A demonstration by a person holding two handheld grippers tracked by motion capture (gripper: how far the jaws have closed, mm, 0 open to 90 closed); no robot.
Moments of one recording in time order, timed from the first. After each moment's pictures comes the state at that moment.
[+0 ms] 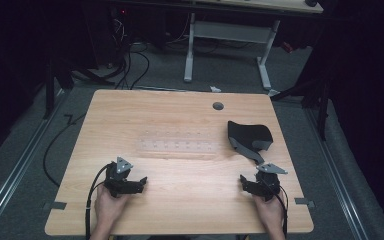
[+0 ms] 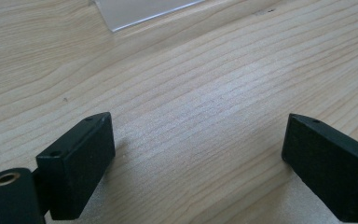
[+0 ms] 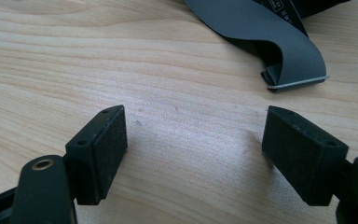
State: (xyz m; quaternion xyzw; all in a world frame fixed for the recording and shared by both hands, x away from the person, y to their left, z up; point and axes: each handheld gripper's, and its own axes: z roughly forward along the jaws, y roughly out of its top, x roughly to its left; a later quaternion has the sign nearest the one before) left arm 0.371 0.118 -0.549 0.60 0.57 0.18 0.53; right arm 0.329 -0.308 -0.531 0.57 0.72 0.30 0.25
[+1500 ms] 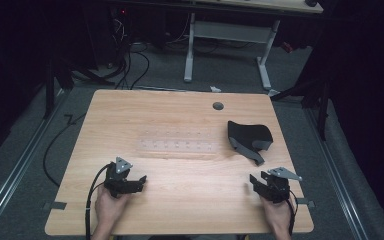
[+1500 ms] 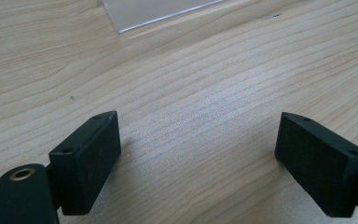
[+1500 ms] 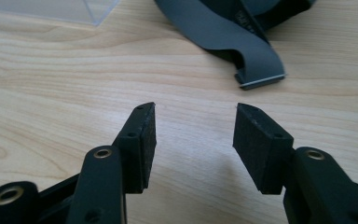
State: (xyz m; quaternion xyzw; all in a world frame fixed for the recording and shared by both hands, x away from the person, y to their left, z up) left arm 0.371 0.118 -0.548 0.59 0.58 0.19 0.53; right arm 0.309 -0.327 -0.518 0.58 0.70 0.34 0.25
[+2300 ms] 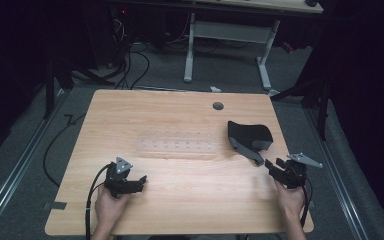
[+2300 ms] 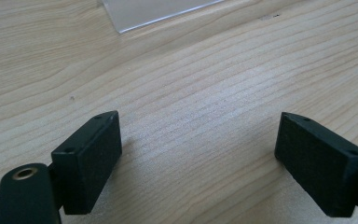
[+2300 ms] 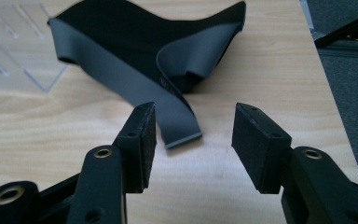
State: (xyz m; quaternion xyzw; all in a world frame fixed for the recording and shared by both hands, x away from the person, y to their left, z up) left arm 0.370 0.118 -0.548 0.59 0.58 0.19 0.53; right arm 0.337 -0.372 -0.490 0.61 0.65 0.36 0.26
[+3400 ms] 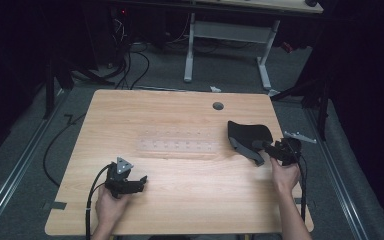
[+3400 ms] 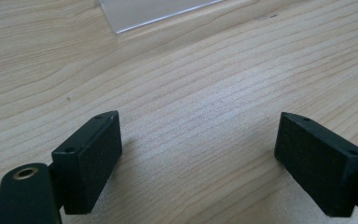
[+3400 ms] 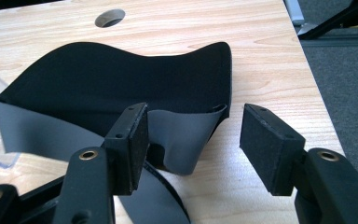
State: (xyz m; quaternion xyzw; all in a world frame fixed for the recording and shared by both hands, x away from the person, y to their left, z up) left arm 0.370 0.116 -0.548 0.59 0.58 0.19 0.53; right arm 0.405 -0.375 -0.480 0.66 0.62 0.36 0.25
